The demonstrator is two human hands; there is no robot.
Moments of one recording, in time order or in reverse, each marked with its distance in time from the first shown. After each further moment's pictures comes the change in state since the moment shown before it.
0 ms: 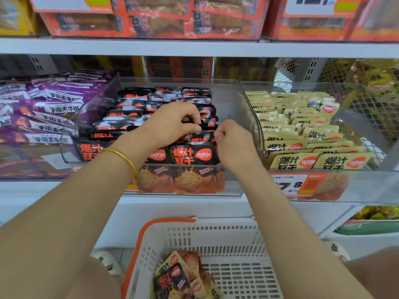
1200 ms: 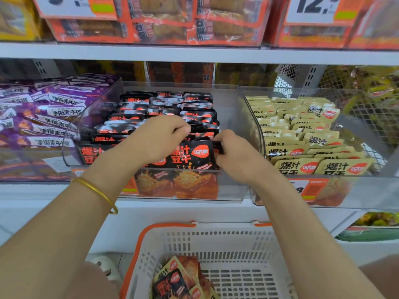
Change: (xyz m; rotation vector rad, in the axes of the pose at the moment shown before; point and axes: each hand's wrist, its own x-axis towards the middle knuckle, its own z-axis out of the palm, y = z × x) left_hand -0.032 0.006 -0.012 0.039 0.003 -0.120; right_hand 0.000 0.011 -0.009 -0.068 -0.256 -0.169
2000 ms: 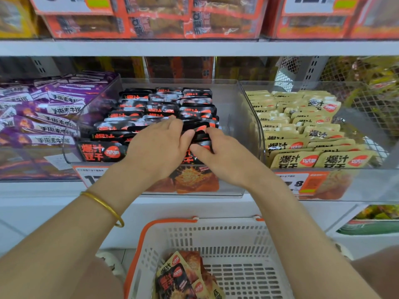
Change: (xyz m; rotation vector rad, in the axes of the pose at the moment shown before) left_hand -0.016 0.000 0.025 0.412 0.034 -0.033; right_hand -0.011 -0.011 0.012 0.071 -0.027 -0.107
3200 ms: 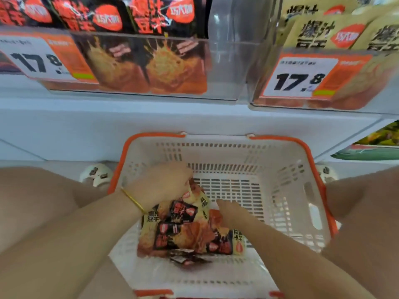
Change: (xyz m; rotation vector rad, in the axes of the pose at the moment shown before) left_hand -0.126 0.044 0.195 -0.006 -0.745 0.230; right_hand -0.183 0.254 0.233 -0.447 -0.877 0.452
